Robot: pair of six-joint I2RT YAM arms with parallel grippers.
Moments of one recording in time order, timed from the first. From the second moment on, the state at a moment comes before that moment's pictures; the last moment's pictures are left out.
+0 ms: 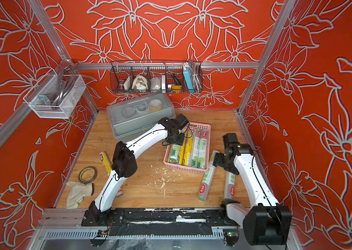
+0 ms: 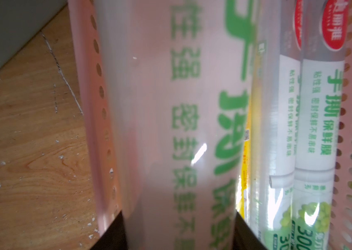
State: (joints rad) left arm -0.73 2.36 2.32 -1.17 -0.08 -0.55; right arm 0.04 1.14 0.97 -1.19 0.07 0.42
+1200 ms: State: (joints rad) left arm -0.73 2.22 2.26 -1.22 -0.12 -0.56; right arm -0.13 1.33 1.00 -1.24 0.14 0.35
